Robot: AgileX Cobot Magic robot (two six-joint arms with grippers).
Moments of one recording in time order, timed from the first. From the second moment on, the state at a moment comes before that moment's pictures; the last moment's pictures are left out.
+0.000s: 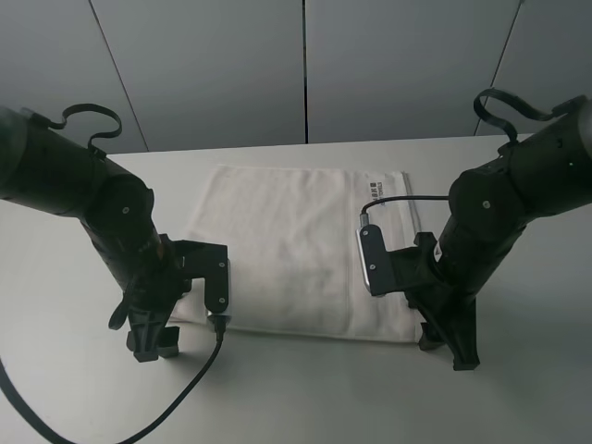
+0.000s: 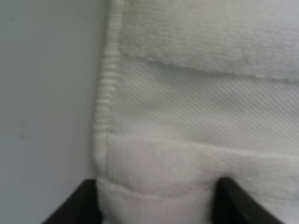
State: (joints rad) left arm -0.58 1.91 -0.84 0.08 0.56 0.76; right arm 0.55 1.82 -0.68 0.02 0.48 -1.04
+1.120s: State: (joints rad) left arm -0.58 1.90 -0.84 0.12 0.53 0.66; right arm 0.55 1.80 -0.68 0.18 0.50 -1.03
